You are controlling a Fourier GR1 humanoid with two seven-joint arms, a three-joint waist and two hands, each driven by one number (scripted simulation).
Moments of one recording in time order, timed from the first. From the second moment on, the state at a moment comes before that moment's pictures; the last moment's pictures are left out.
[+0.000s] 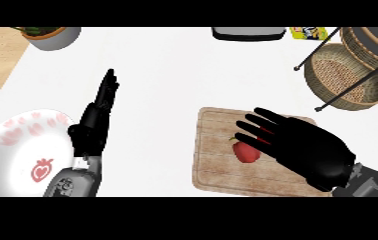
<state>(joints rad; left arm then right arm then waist) -0.15 0.11 -0.14 -1.54 -0.08 0.24 0.03 -0.25 -0.54 0.39 -1.92 1.16 0.65 -0.37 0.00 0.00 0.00</state>
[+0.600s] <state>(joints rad) -0.12 0.08 -0.14 -1.60 -0.12 0.23 0.07 -0.22 -0.46 0.40 -1.85 1.26 0.62 -0.43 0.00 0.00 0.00</state>
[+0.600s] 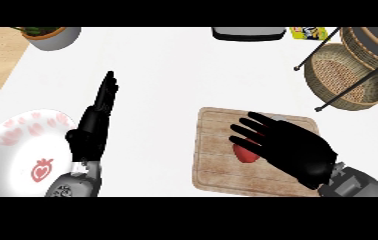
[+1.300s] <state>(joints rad) -0.16 0.05 -0.10 -1.53 -0.14 0.21 0.03 -0.25 -0.36 0.41 -1.73 1.38 0.61 -0.45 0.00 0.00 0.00</state>
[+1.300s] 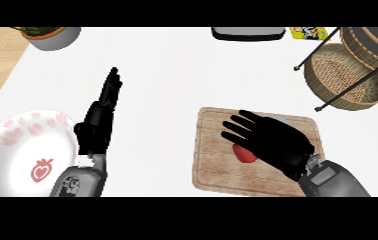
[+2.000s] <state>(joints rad) -0.15 0.05 -0.07 -1.57 -0.15 0.17 0.06 -0.21 -0.28 0.41 -1.59 1.44 0.51 -0.49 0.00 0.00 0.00</state>
